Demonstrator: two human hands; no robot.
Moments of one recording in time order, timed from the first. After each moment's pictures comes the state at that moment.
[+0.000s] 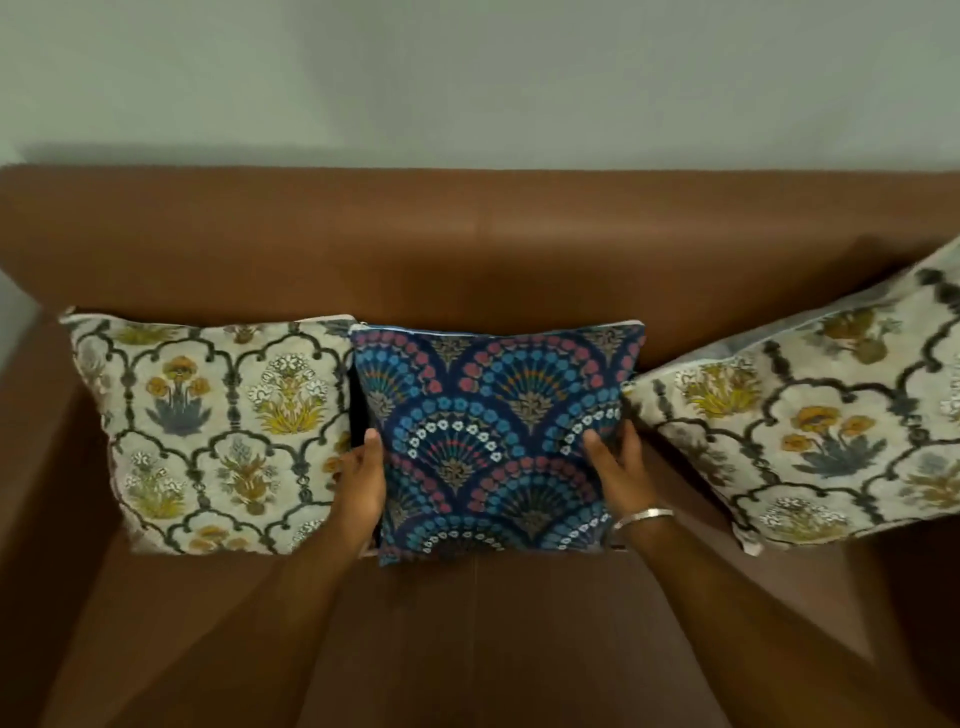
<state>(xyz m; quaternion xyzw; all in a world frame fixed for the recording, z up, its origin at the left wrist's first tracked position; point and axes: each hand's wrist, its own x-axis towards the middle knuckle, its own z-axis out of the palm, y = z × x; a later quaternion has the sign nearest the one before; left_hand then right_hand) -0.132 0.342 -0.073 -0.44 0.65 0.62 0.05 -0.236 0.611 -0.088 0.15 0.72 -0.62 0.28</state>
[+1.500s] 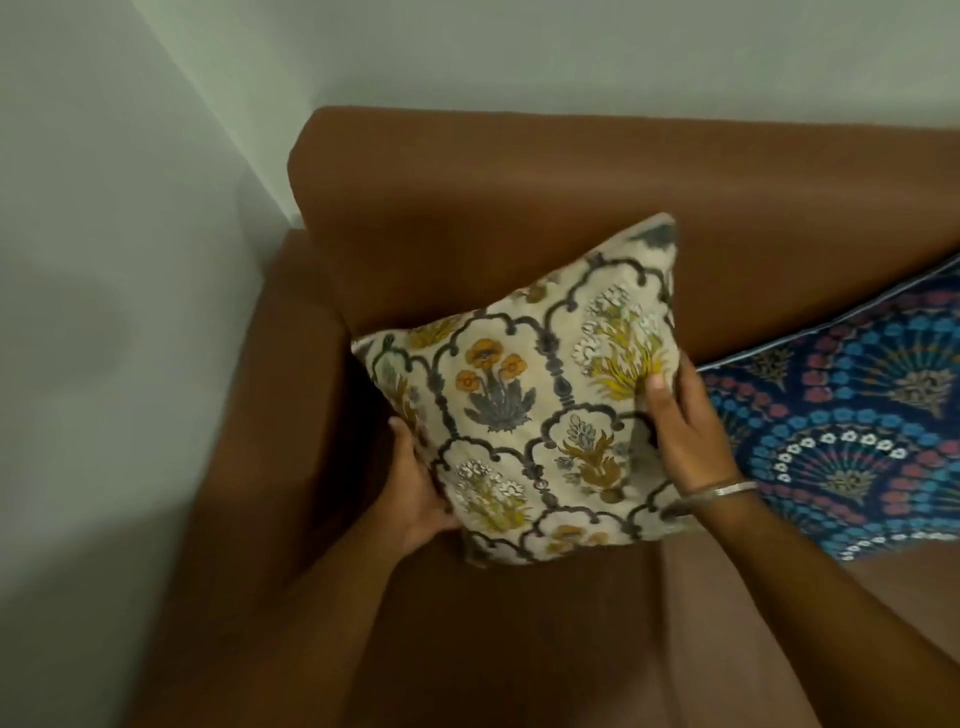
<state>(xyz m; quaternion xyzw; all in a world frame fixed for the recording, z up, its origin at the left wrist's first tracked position) -0.013 -0.008 -0.121 -0.42 0.30 0.84 0.18 -0.141 0.240 -0.039 0.00 0.80 -0.58 0.15</state>
